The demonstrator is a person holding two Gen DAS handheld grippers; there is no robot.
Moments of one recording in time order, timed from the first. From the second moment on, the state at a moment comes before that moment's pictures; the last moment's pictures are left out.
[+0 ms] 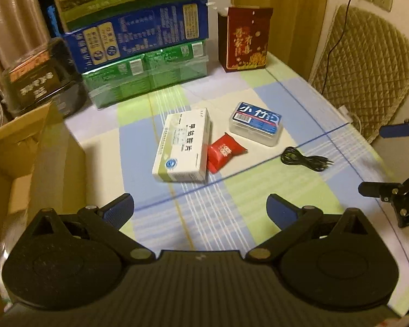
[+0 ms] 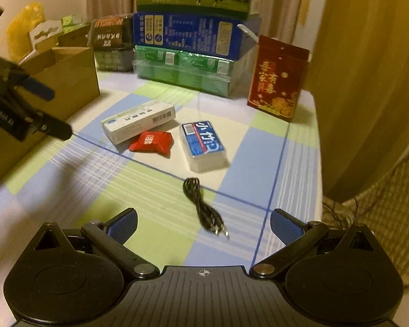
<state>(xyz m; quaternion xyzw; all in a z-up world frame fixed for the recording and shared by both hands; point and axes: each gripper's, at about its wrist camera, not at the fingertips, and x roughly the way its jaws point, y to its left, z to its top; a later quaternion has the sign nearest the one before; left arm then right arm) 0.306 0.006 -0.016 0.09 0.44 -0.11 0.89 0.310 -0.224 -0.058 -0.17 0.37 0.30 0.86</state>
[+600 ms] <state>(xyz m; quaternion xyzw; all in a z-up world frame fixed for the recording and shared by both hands) 0.409 0.013 -0.058 0.11 0.49 -0.13 0.85 0.368 -0.186 -0.109 -0.26 0.40 0.35 0.80</state>
